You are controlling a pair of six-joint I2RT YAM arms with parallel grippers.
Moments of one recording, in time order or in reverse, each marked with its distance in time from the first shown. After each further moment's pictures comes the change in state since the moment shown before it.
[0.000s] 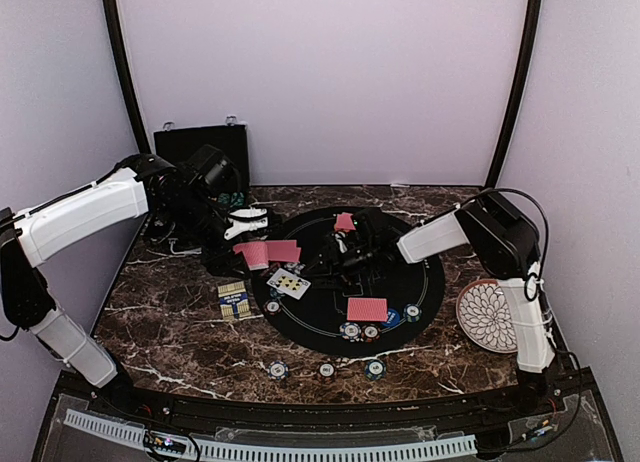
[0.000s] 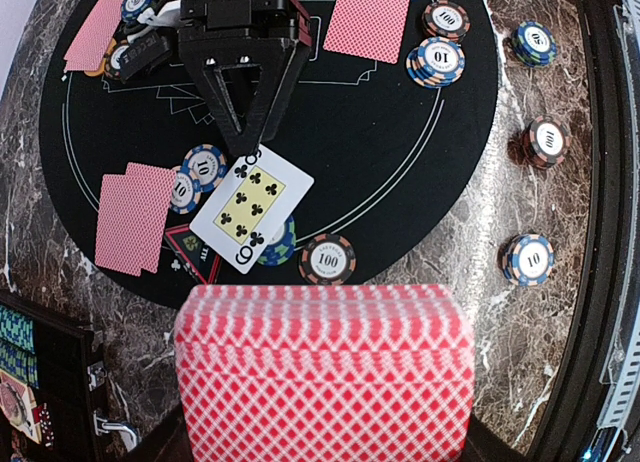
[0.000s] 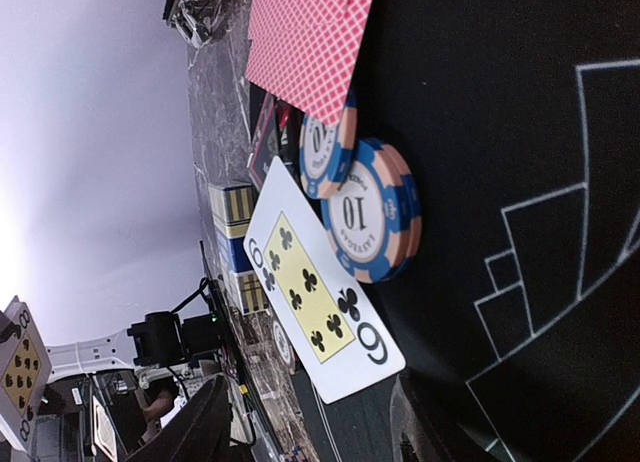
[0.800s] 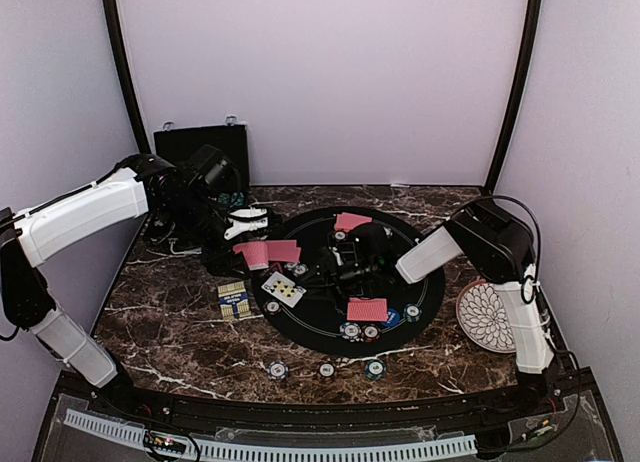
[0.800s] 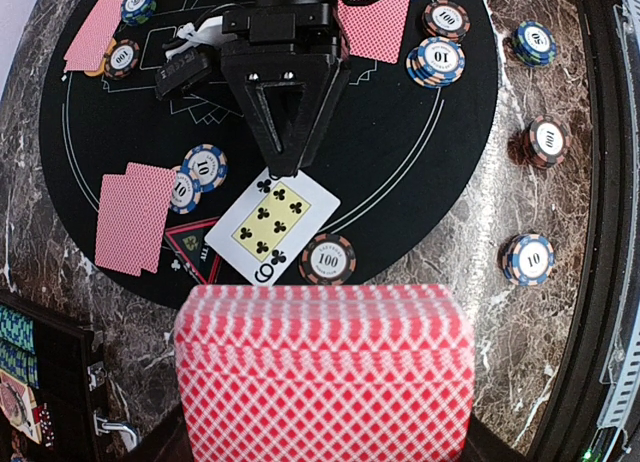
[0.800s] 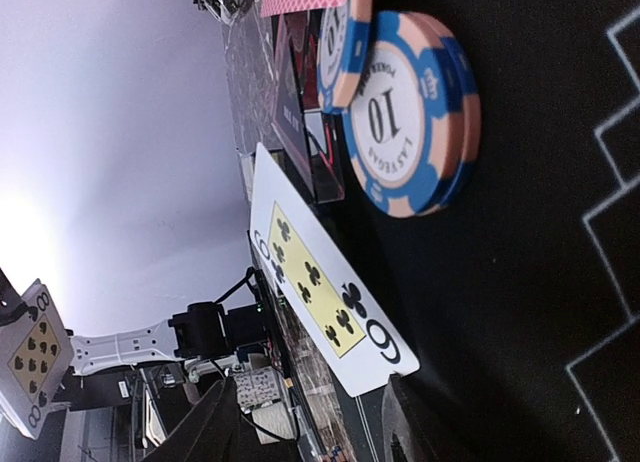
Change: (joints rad) left arm 0.000 0.000 0.000 0.000 0.000 0.001; right arm 0.051 0.035 -0.136 0.399 -0.048 0.277
